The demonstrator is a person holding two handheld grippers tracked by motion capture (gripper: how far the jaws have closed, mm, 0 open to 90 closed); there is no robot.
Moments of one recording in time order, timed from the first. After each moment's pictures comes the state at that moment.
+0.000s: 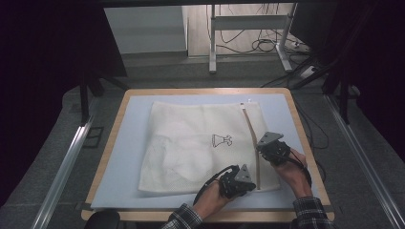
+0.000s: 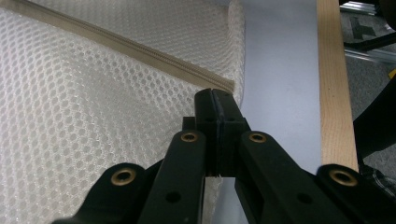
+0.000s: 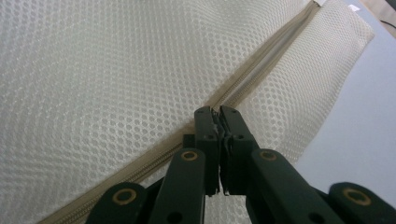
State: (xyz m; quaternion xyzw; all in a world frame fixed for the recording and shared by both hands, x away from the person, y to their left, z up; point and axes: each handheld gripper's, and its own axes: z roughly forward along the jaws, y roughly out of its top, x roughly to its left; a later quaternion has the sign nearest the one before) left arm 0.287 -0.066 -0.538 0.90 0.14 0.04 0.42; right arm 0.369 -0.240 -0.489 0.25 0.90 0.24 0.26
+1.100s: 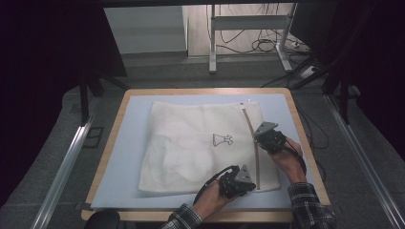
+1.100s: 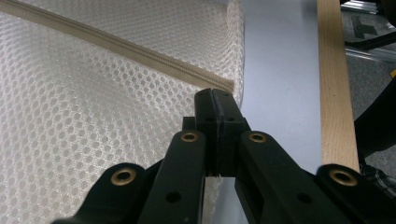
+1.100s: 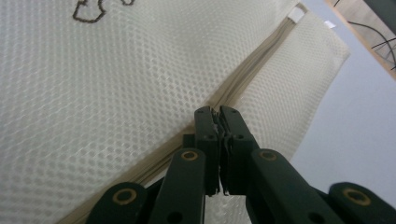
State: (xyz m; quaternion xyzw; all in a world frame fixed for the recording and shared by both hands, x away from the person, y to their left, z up) left arm 0.286 -0.066 -0.538 0.90 0.14 0.05 0.41; right arm 0.406 -0.233 -0.487 0.25 0.90 0.23 0.28
